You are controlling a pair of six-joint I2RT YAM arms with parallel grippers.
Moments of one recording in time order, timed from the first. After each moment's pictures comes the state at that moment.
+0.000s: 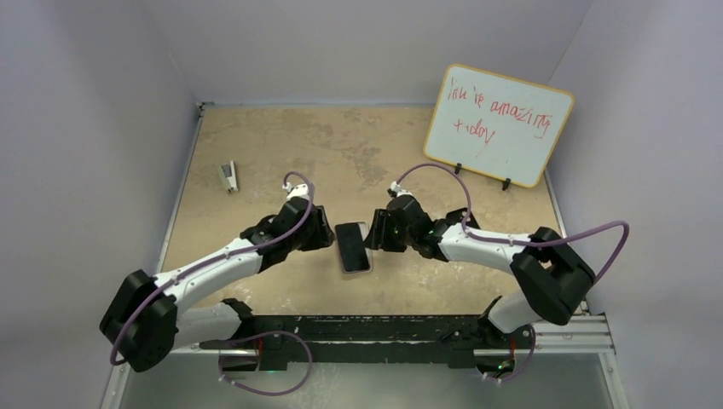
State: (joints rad) left arm -0.68 1.13 0.60 -0.26 -0.14 -0.76; right arm 0.81 1.48 0.73 -0.07 -0.02 0.83
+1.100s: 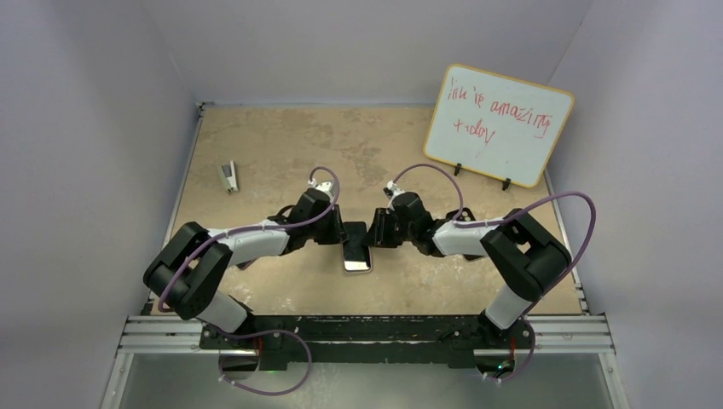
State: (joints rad) left arm -0.64 1.51 0.65 0.05 0.09 -0.66; right arm 0.71 1.66 0.67 0.26 -0.26 0.75
